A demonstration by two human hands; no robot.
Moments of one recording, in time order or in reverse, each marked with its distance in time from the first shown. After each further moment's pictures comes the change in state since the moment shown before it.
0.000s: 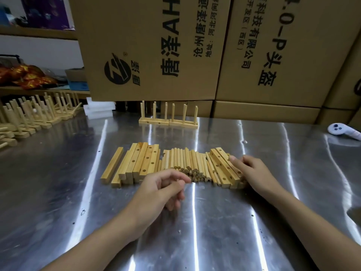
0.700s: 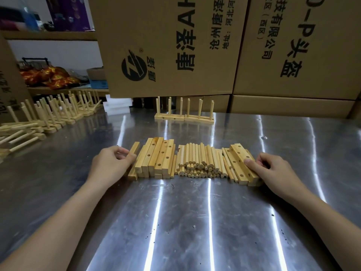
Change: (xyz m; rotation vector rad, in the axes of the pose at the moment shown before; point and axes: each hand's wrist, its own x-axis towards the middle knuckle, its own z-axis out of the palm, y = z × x) left_hand 0.030 -0.024 -0.145 0.737 0.693 -0.208; right_hand -0.009 0.000 0.000 -0.158 0.016 -0.116
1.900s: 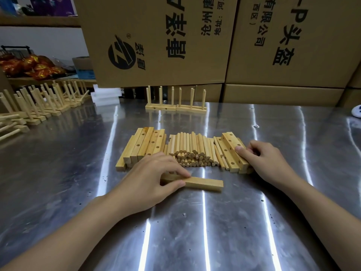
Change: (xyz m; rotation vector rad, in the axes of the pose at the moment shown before) left_hand -0.094 0.066 0.031 0.066 -0.473 0.829; right_hand 0.002 0.005 0.003 -0.004 -0.006 -0.013
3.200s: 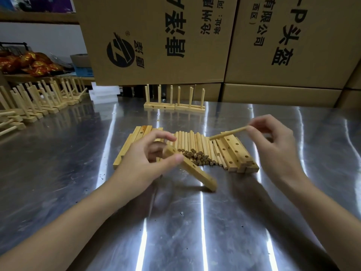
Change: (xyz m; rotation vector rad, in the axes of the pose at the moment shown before) left_hand 0.004 0.016 -0.013 -0.649 0.201 -0.257; right_hand -0.021 -0.064 -0.016 0.302 0.337 -0.195
